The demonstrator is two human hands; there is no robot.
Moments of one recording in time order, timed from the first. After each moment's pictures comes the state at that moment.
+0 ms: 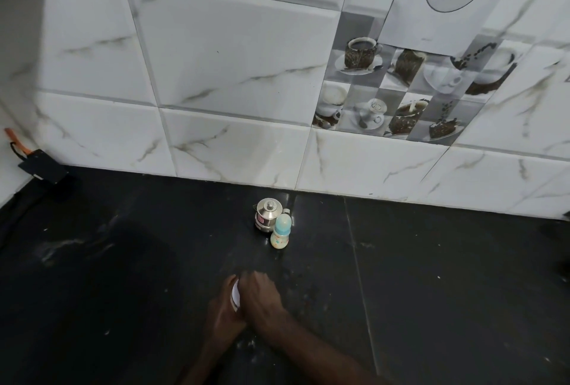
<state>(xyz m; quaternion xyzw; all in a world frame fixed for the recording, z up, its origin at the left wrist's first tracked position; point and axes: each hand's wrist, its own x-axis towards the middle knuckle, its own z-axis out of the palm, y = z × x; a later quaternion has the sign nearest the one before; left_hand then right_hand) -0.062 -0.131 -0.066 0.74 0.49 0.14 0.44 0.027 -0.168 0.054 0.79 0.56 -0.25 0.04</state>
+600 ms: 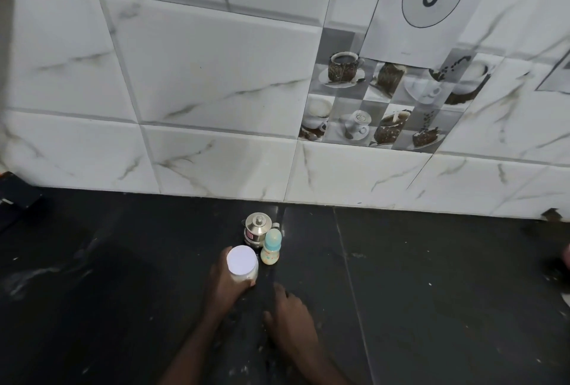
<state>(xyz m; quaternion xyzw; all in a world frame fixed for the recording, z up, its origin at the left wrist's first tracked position) -0.007 -0.060 -0.025 0.67 0.52 0.22 0.48 0.077 -0.216 0.048 0.87 0.42 -0.25 -0.08</state>
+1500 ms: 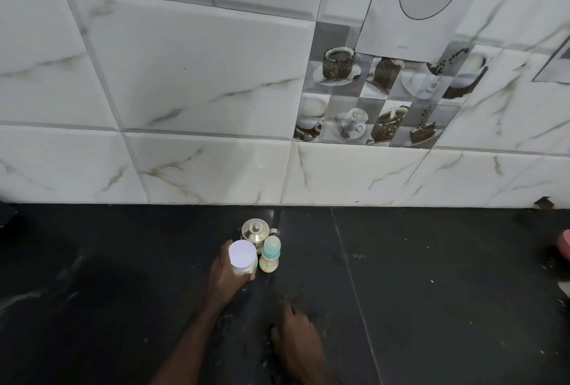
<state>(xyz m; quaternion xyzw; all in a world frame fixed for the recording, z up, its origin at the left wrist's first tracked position) 0.021 -0.011 -0.041 0.73 0.47 0.20 0.46 0.082 -0.210 0.025 0.89 0.35 -0.29 -0.08</state>
